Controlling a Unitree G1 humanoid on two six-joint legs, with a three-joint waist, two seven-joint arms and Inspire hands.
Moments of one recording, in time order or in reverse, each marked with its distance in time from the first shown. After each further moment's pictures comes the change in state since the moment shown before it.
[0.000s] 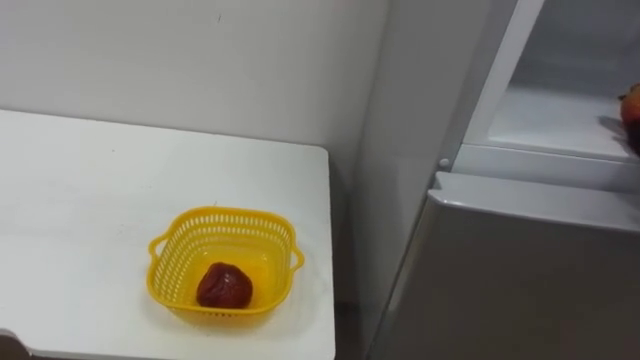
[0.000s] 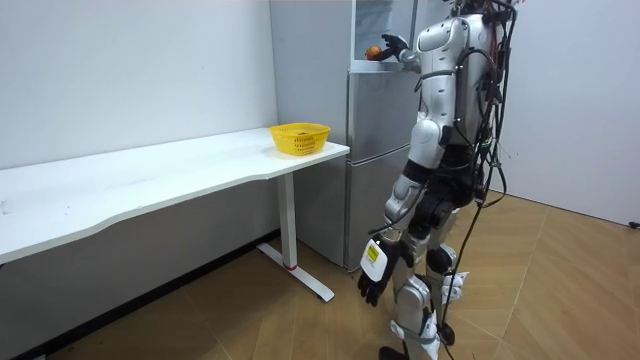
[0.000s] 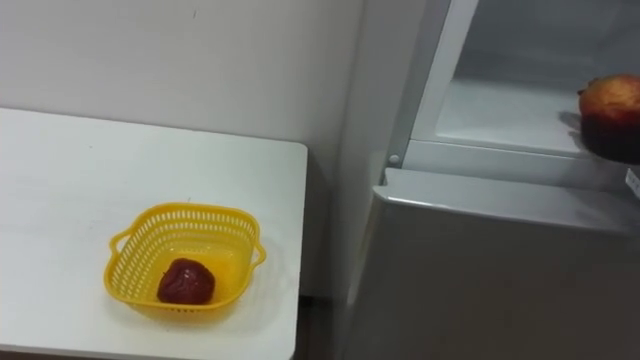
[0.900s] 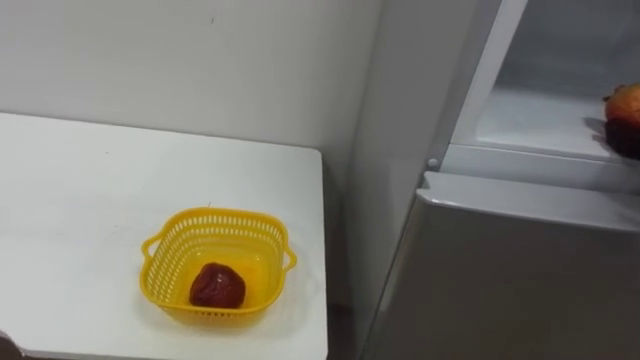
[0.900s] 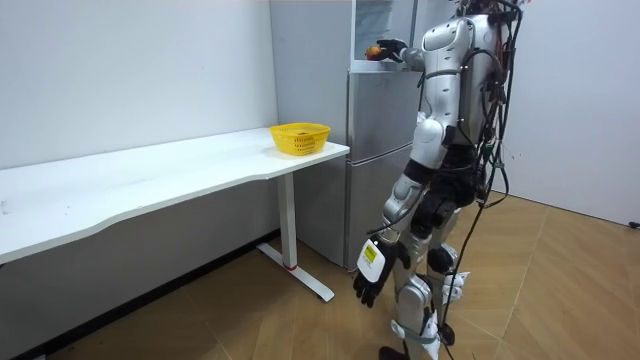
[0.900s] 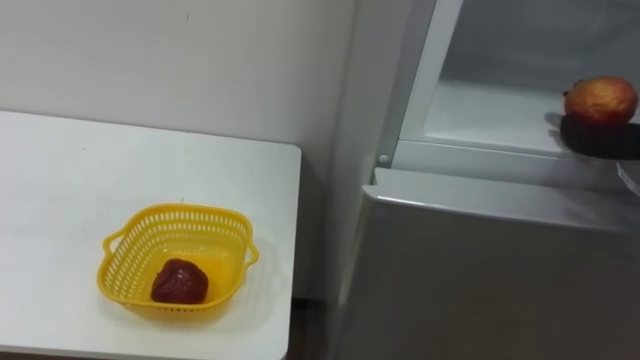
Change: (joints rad) left arm 0.008 0.045 0.011 -0.007 -0.012 -0.012 -0.014; right arm -0.105 -0.031 0.071 0.155 0.107 0.043 0.172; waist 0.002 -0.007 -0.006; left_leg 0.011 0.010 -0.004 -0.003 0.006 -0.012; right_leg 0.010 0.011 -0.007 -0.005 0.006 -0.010
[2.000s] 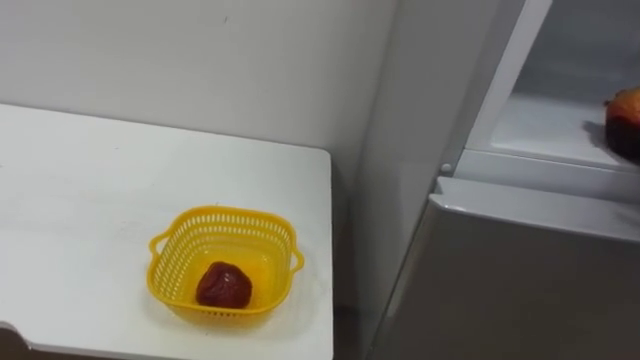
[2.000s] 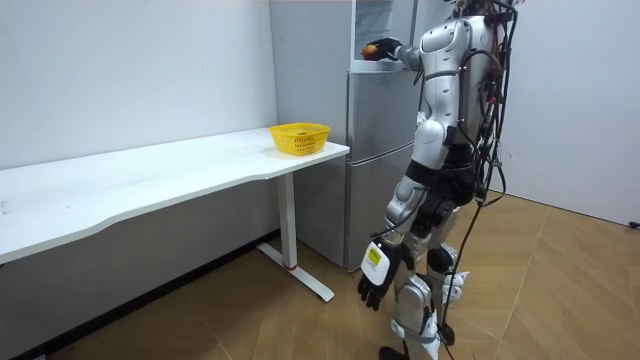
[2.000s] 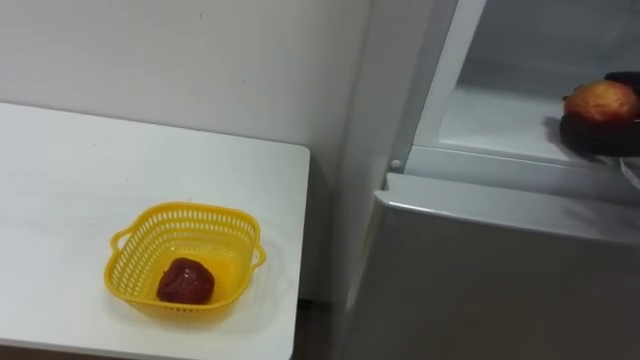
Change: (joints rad) left arm 0.013 0.003 0.008 0.000 0.000 -0.001 -0.005; right arm -0.033 -0.026 0.039 0.020 -0.010 0.008 0.014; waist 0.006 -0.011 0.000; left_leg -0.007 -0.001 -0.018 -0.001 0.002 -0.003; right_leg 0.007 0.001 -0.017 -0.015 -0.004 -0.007
